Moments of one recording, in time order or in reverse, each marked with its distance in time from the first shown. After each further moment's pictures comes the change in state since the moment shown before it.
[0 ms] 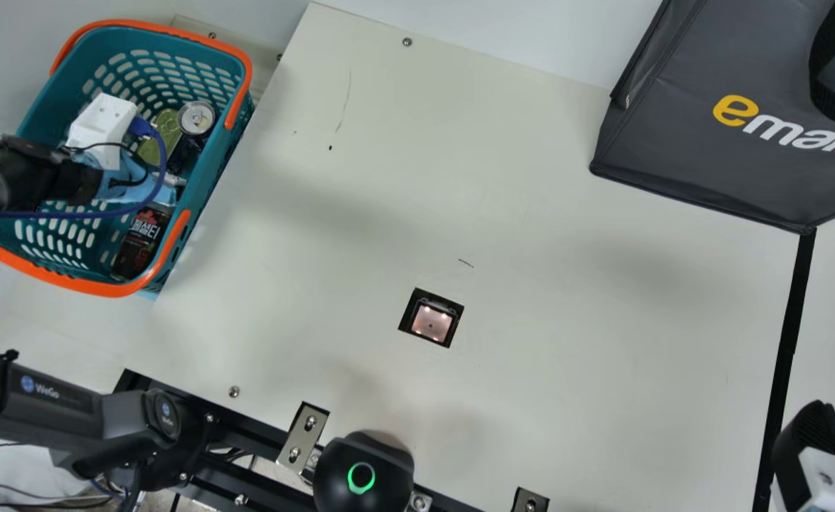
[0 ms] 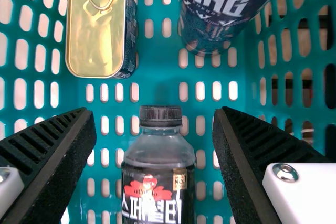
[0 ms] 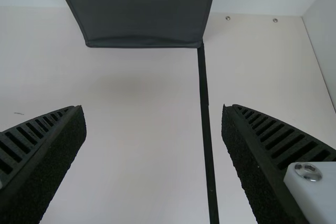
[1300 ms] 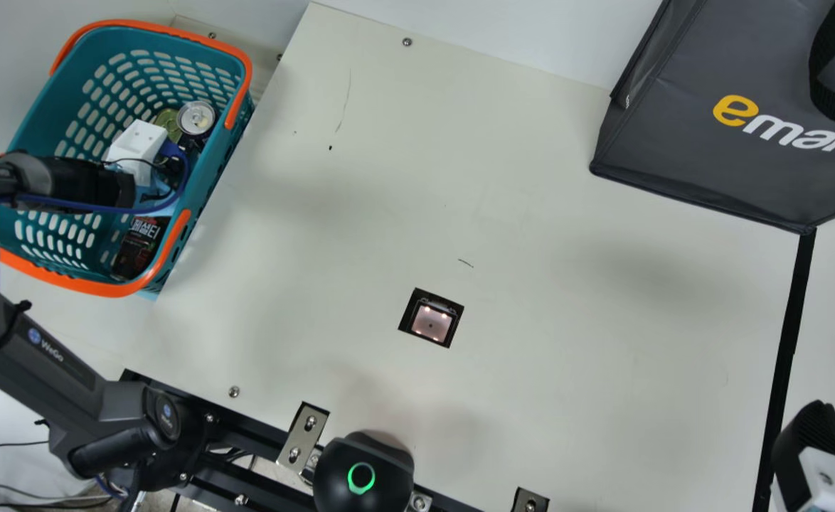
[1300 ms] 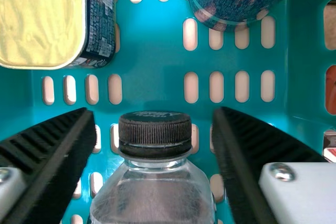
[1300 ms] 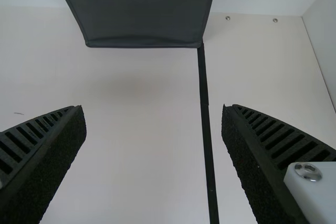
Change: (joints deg) left arm -1.2 15.2 -2.4 -22.3 -7.5 22.9; right arm 0.0 0.0 0.0 0.0 0.0 0.0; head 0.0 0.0
